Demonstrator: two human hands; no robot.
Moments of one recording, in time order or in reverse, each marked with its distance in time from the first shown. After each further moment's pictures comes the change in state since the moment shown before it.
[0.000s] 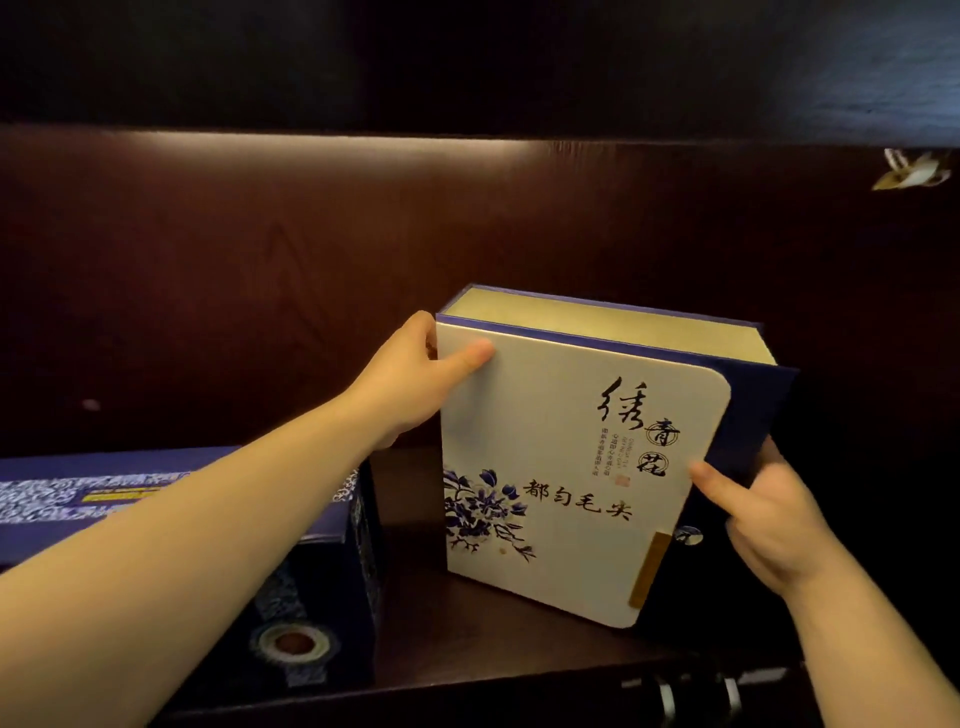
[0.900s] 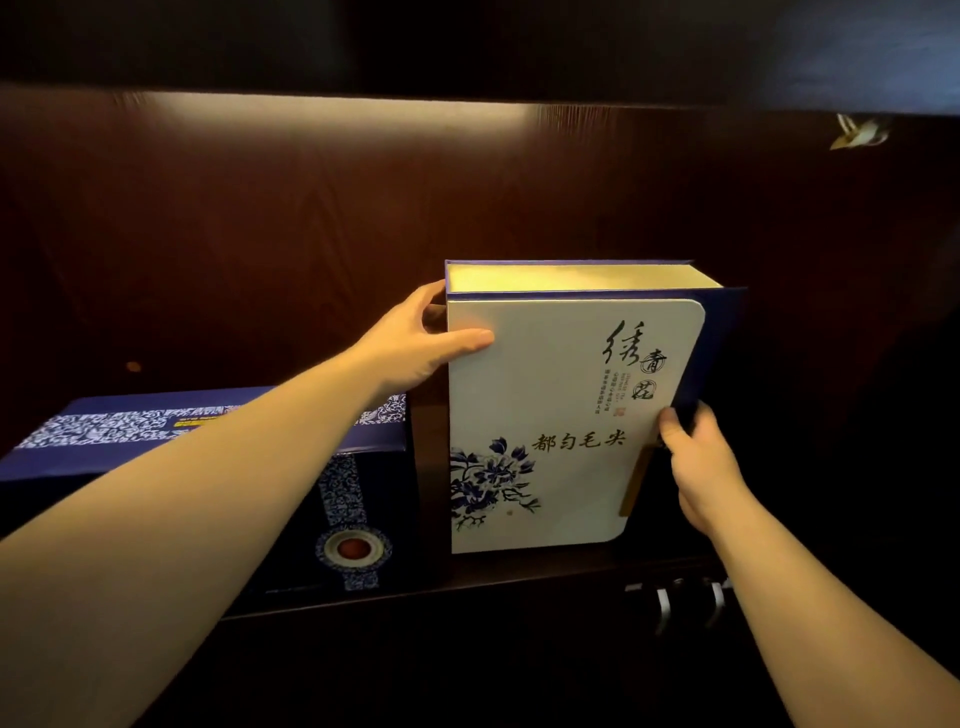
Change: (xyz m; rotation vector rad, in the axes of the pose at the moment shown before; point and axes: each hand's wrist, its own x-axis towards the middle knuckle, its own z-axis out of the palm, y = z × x) left_hand -0.053 -0.010 -0.045 -0.051 -0.157 0.018; right_hand -0.034 0.035 0.053 -0.041 0.228 0.143
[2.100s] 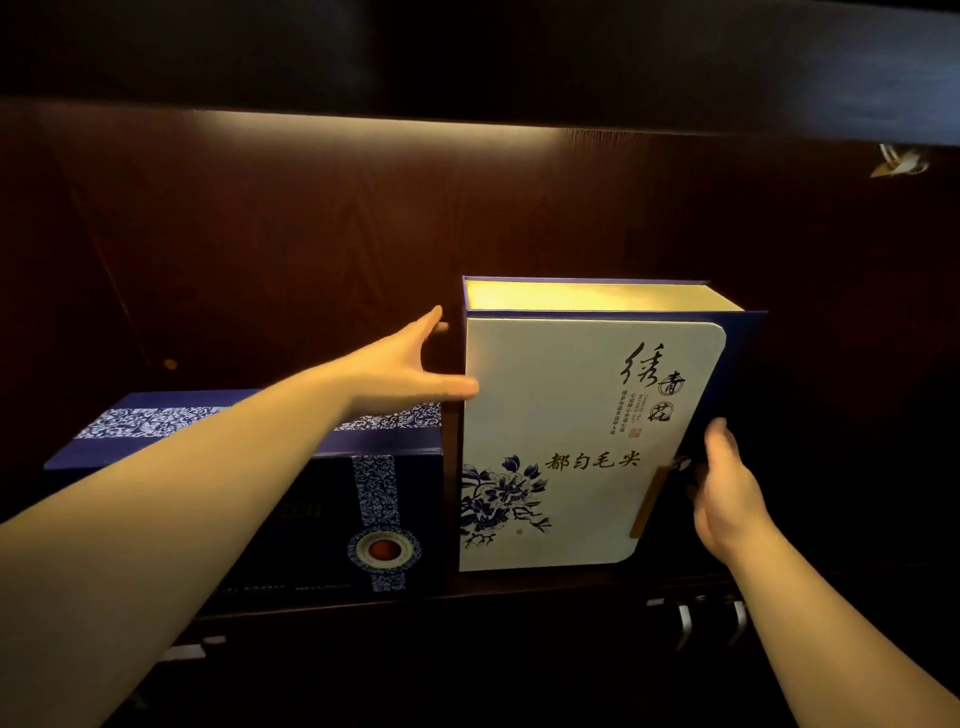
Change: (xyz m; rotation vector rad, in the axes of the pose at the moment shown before) left_hand -0.022 -0.018 -0.052 0.388 -0.210 -0.055; right_hand -0.019 0.000 0.010 0.174 0.013 0.153
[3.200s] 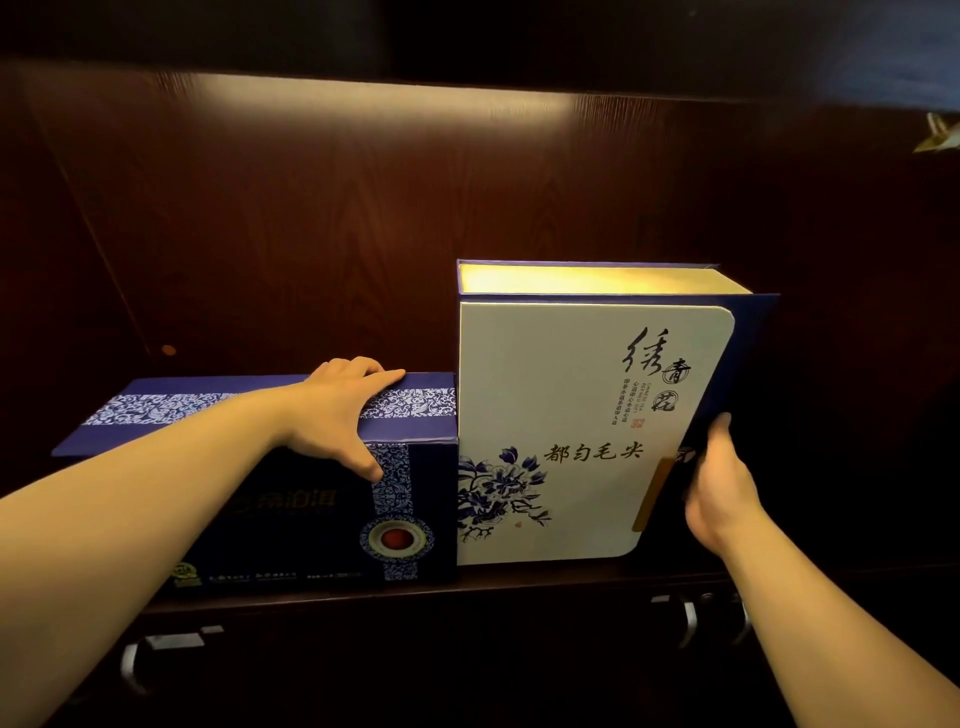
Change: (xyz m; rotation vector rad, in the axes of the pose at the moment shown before) left_hand -0.015 -0.076 -0.012 0.697 -0.179 -0.019; right_hand 0.015 0.012 0.012 0.086 -0.019 0.111
